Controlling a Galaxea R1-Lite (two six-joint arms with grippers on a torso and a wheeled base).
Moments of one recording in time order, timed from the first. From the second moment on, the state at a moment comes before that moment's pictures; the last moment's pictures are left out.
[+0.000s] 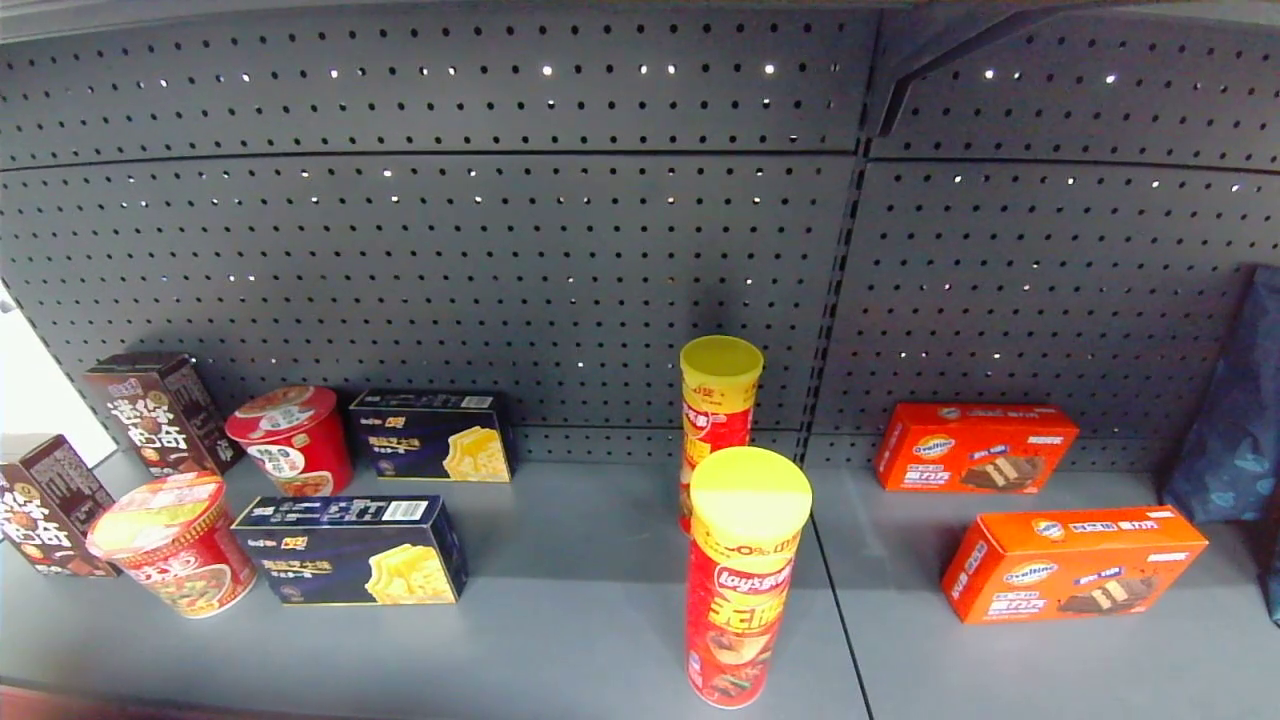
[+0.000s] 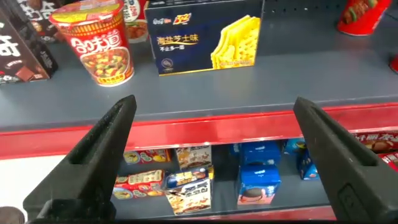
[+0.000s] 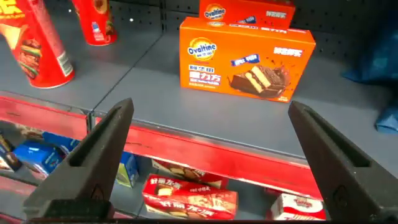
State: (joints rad) left arm -0.05 0.07 0.00 0.00 -0.05 0.02; right arm 0.10 0.09 0.00 -0.07 0.09 -0.07
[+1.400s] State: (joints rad) left arm -0.05 0.07 0.00 0.00 -0.06 0.03; right arm 0.00 0.02 -0.02 -0.01 0.15 -0.01
